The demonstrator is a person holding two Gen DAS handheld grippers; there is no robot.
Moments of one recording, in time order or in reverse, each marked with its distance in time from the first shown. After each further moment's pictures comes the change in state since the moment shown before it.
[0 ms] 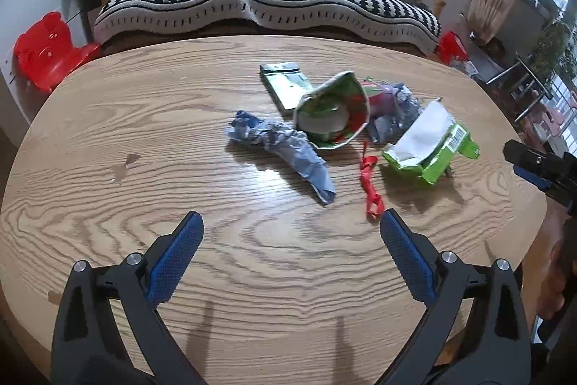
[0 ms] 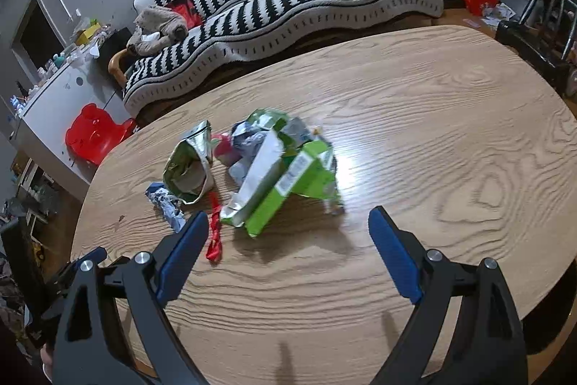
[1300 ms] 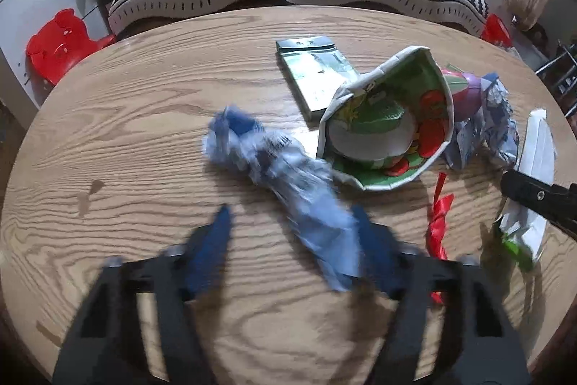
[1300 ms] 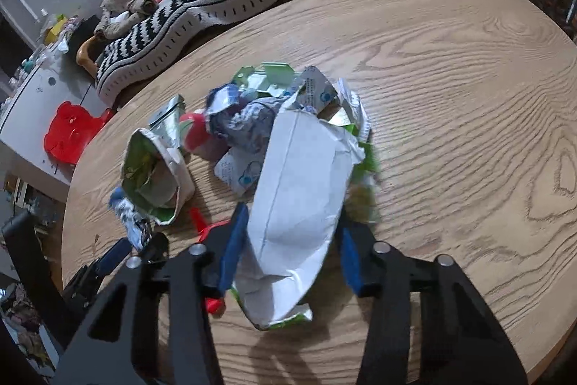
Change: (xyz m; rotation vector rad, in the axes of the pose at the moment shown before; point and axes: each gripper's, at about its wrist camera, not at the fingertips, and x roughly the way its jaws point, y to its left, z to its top) left arm 0.094 -0.010 0.027 -0.007 0.081 0.181; right arm 0.100 0.010 0.007 0.092 0.143 -0.029
